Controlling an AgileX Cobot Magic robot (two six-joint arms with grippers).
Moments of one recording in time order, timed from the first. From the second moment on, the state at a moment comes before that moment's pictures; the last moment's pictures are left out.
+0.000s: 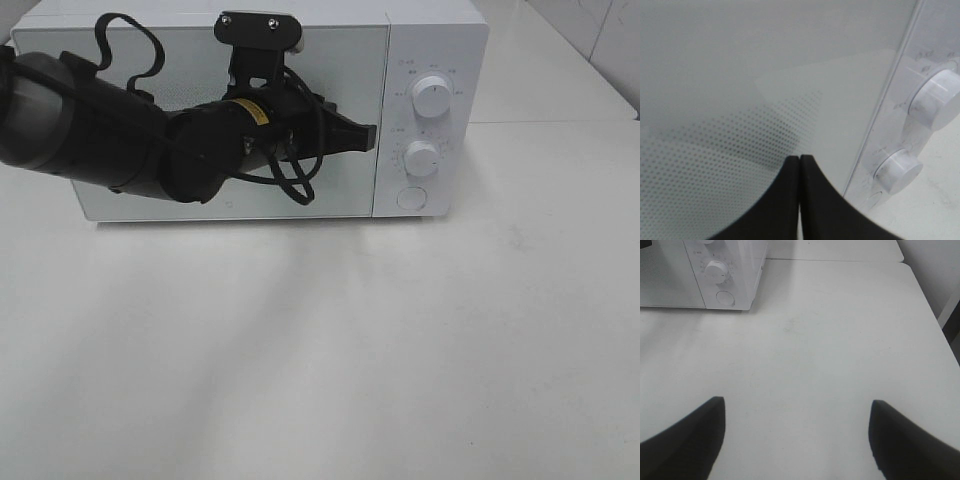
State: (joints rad) left arm -0.70 2.03 -1.19 -0.30 -0.45 0.11; right arm 0.10 0.00 -0.50 -0.08 1.01 0.10
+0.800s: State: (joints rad) left arm -0.72 1.83 -1.21 -0.28 0.52 0.20; right arm 0.10 0.00 -0.50 -0.08 1.01 0.10
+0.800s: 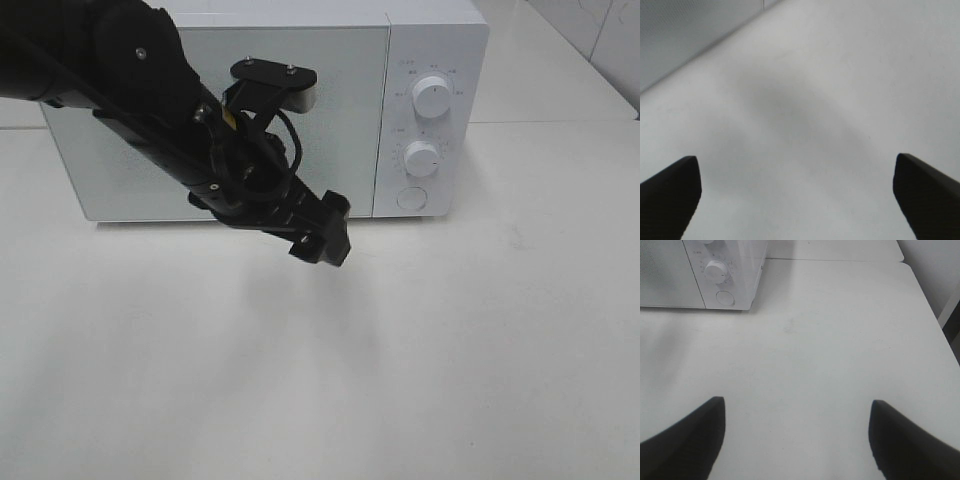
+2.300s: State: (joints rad) left arm 0.00 1.20 -1.02 -0.23 1.21 0.15; right arm 0.10 0.00 -0.50 -0.08 1.01 0.10
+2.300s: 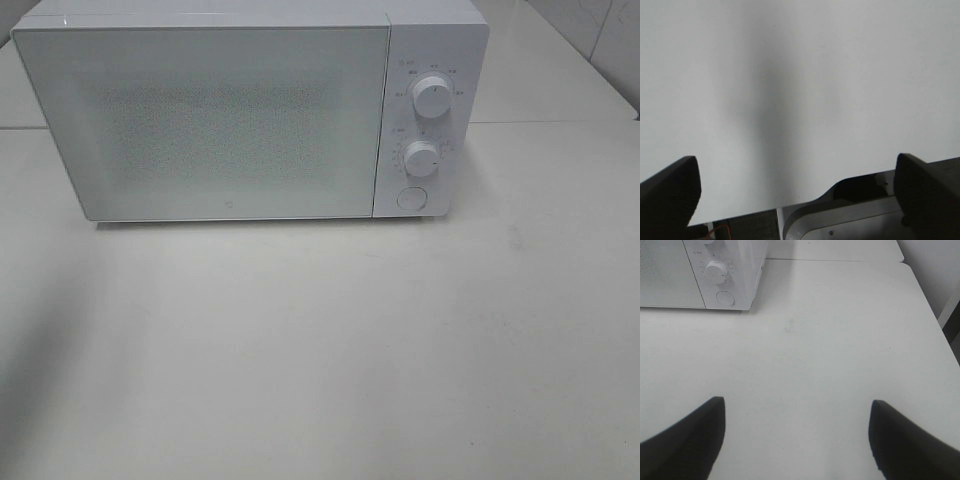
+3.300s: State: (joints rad) left arm 0.00 0.45 -0.53 -0.20 1.09 0.16; right arm 0.10 0.00 -0.50 -0.08 1.01 0.10
